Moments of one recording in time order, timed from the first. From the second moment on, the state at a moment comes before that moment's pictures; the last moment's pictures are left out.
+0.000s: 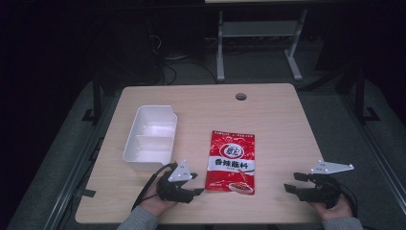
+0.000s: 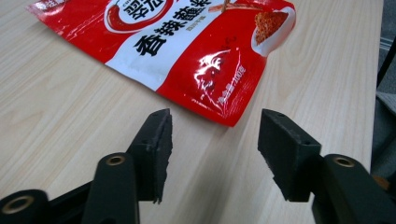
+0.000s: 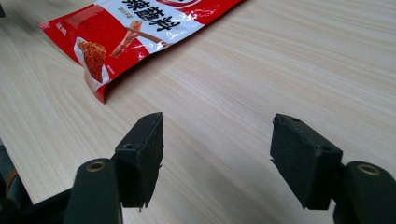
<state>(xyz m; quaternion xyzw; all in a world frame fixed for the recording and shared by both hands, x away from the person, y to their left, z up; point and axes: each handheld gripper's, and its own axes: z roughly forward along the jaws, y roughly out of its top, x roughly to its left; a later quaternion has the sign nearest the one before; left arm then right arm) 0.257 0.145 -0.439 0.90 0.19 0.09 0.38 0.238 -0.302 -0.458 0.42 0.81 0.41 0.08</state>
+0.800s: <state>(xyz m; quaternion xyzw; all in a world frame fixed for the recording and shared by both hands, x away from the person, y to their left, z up) 0.273 0.102 -0.438 0.91 0.19 0.07 0.37 0.269 -0.282 -0.443 0.40 0.82 0.41 0.07</state>
